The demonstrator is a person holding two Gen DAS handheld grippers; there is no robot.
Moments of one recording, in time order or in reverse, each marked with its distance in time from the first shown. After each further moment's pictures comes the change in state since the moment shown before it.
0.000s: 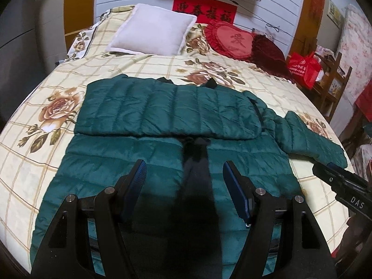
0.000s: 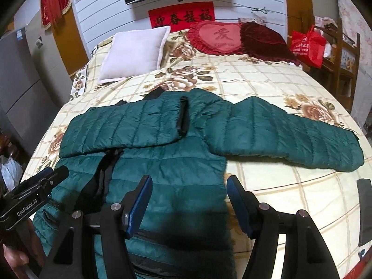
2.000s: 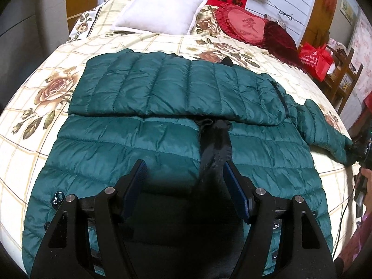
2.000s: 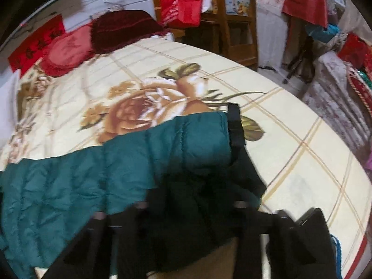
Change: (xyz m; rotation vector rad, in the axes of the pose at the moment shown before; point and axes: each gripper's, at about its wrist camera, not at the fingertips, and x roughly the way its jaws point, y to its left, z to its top) left arm 0.044 0.023 -0.008 -0.036 0.102 0.034; right arm 0.072 -0.331 0.047 0.445 0.025 -0.418
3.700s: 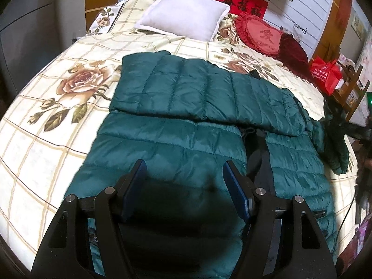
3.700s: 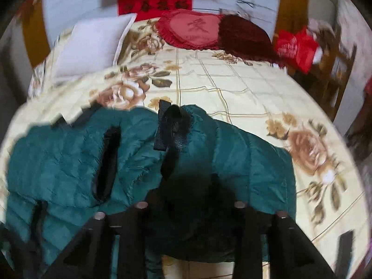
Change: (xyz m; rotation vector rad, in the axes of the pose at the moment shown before) left arm -0.021 0.068 0.000 -0.073 -0.026 0.028; right arm -0.099 0.243 -0.058 -0.404 -0.035 0.308
